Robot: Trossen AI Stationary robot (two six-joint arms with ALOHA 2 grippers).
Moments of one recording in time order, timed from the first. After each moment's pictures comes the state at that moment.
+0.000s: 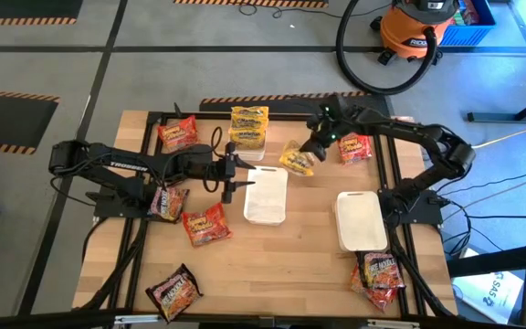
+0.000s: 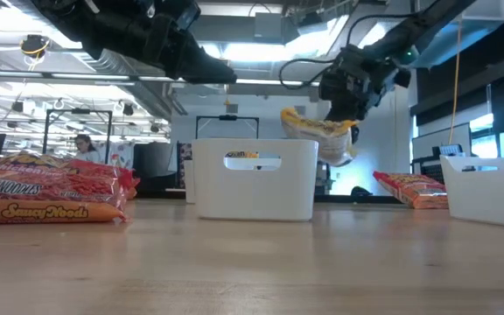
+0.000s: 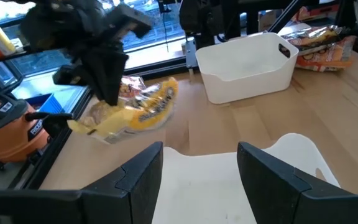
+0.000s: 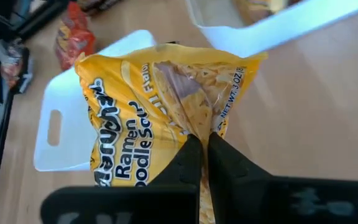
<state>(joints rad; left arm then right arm) 0.14 1.27 0.62 0.39 0.06 0.24 -0.69 1.51 0.96 -0.36 -0.68 -0.08</state>
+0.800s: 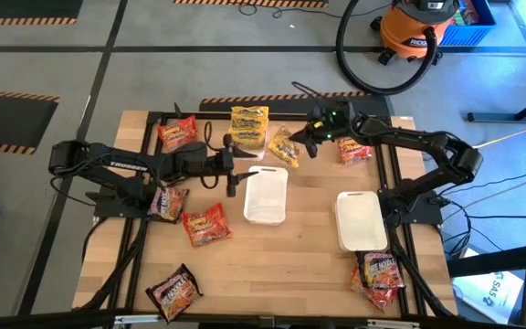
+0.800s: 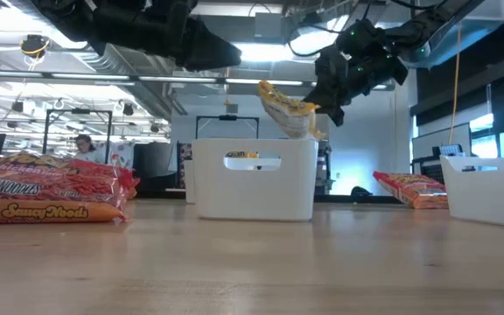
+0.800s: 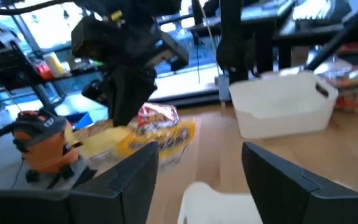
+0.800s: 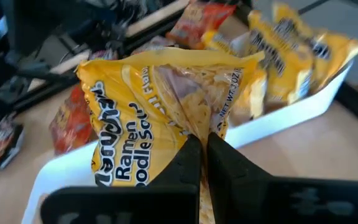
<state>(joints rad) 0.14 1.27 0.62 0.55 -0.04 0.21 -0.63 1.43 0.87 0.08 -0.53 0.14</state>
